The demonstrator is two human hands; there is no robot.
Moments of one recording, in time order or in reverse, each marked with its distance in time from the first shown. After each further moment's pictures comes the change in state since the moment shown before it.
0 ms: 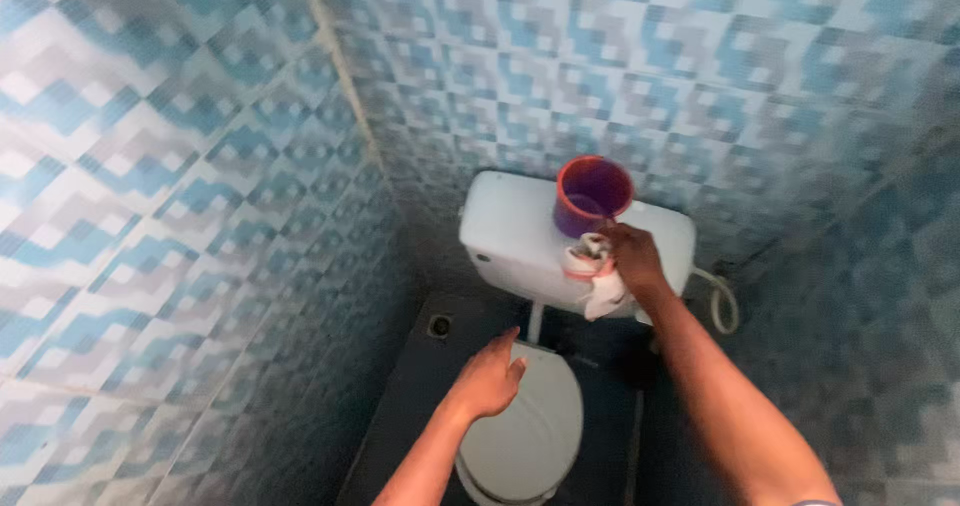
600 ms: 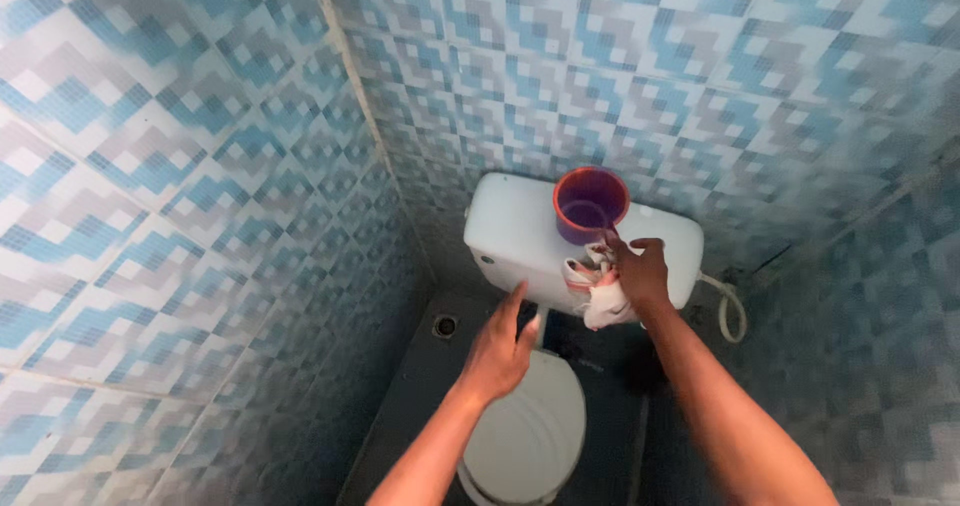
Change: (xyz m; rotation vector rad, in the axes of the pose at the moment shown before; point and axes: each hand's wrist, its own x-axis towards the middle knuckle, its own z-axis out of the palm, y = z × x) left_hand 0.022 0.030 -0.011 -0.113 0.383 0.322; right_hand -0.034 -0.070 -0.002 0.084 0.272 0.443
